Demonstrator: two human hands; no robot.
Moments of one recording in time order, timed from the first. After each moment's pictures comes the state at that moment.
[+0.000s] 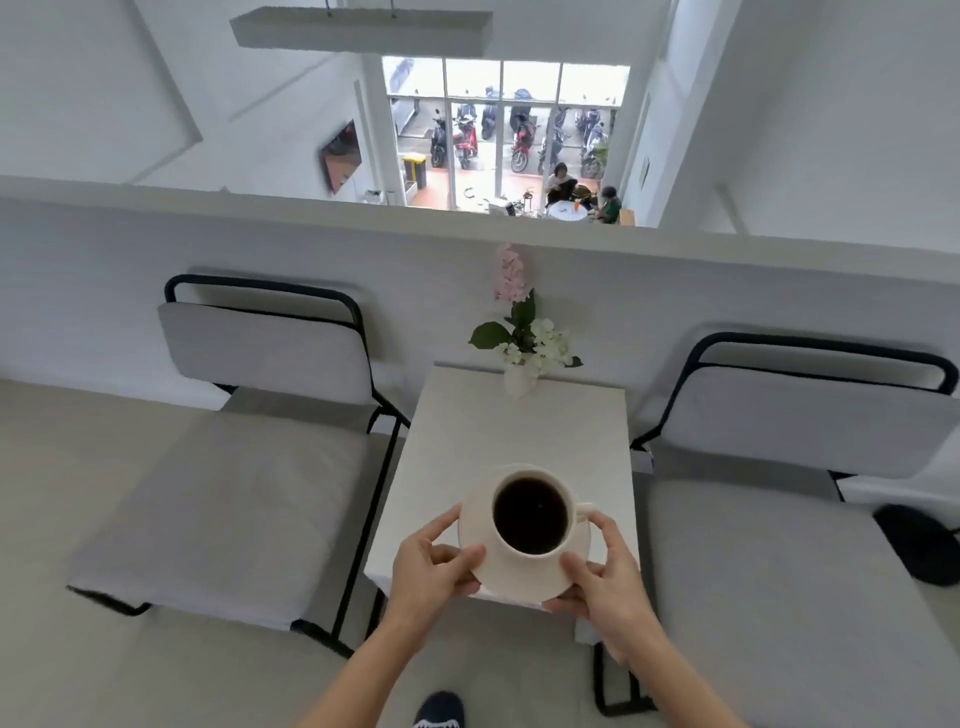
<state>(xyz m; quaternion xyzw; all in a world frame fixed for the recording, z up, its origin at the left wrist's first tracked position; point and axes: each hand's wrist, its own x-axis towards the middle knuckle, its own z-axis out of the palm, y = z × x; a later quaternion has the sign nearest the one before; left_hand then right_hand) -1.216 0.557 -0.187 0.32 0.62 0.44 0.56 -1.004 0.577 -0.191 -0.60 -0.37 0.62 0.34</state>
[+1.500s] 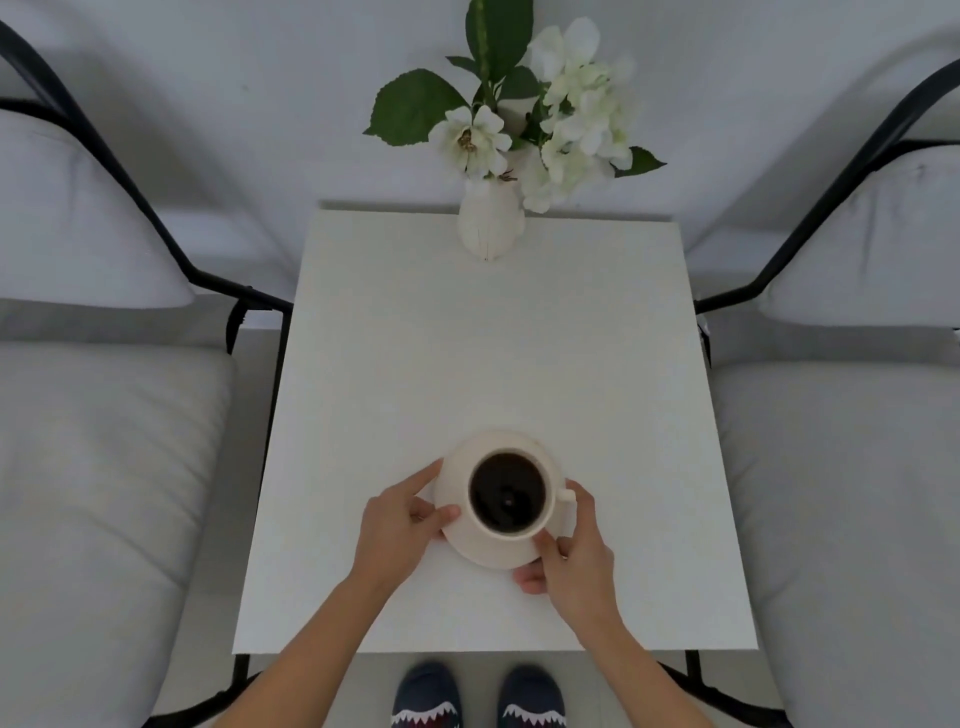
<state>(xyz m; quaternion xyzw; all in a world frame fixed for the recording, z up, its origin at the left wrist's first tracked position) -1.256 0.759 -0.559 0.47 0.68 0.19 0.53 -1.050 0.720 -0.538 -0.73 -0.35 0.53 0.25</state>
